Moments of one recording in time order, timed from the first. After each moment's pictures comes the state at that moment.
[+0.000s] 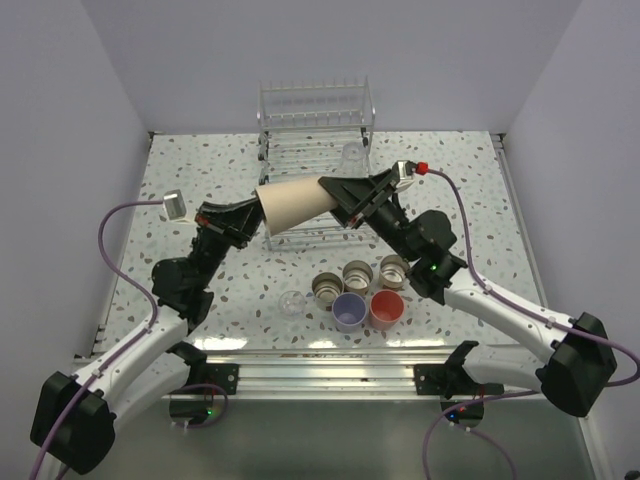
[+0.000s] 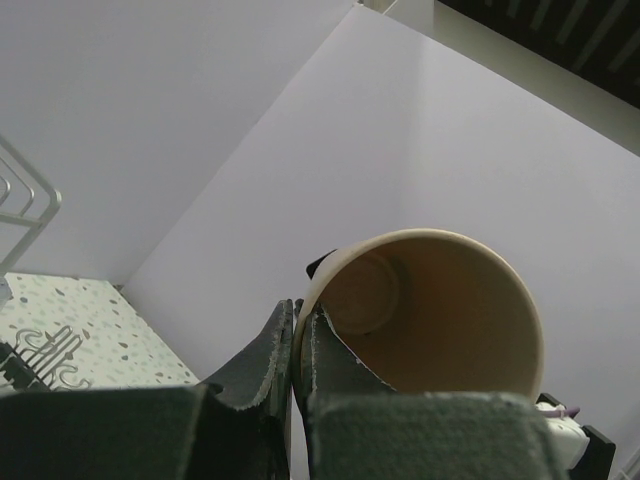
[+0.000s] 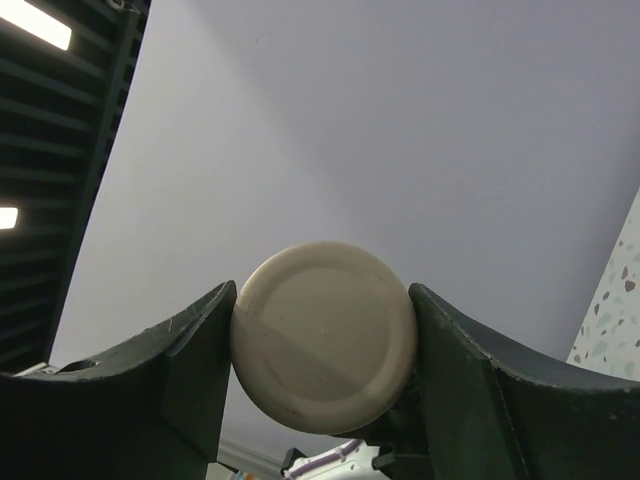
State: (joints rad) left arm -0.46 0.85 0.41 1.05 0.18 -1.01; right arm 0.77 1.15 0.81 0.68 -0.06 1.44
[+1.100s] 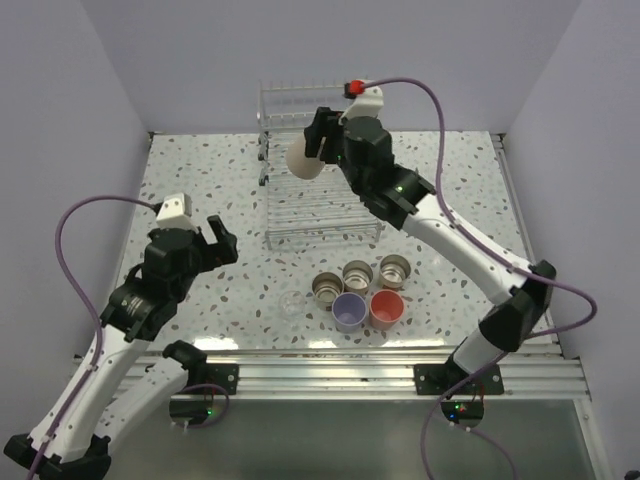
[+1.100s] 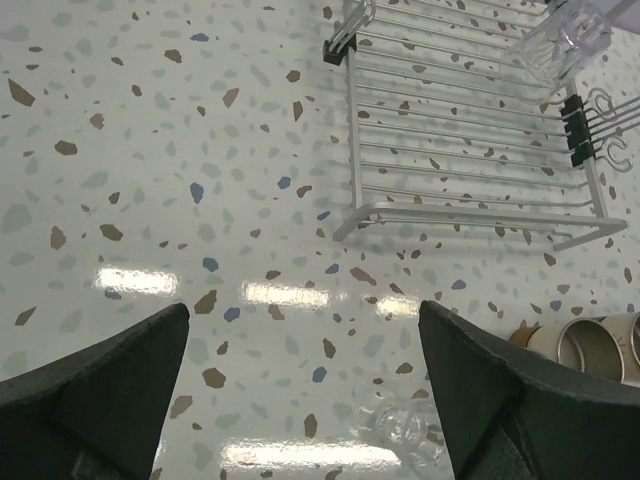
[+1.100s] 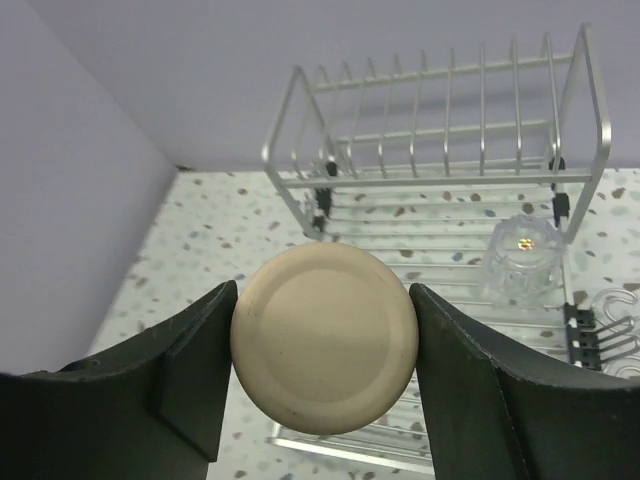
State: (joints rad) left arm -0.45 0.70 0.90 -0.69 -0.36 -0.52; right arm 0.79 1.54 1.67 -0.17 0.47 0.42
